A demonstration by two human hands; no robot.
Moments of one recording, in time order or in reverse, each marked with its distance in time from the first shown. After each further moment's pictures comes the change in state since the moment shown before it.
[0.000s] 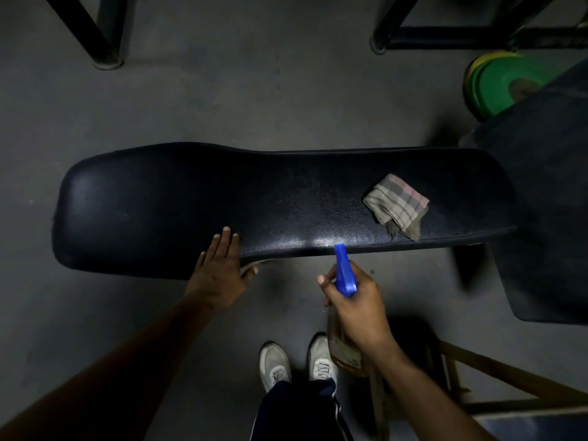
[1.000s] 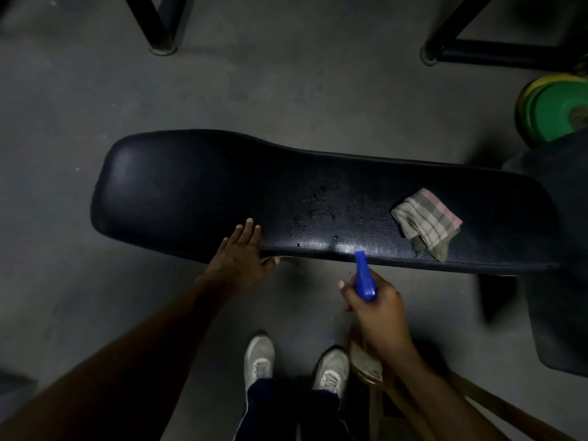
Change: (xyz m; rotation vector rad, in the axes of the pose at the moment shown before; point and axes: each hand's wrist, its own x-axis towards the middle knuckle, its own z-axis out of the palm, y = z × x) left_hand 0.006 0.009 -0.007 -0.008 -0.067 -0.065; right_hand 0.018 0.010 -0.013 -0.148 -0.084 0.047
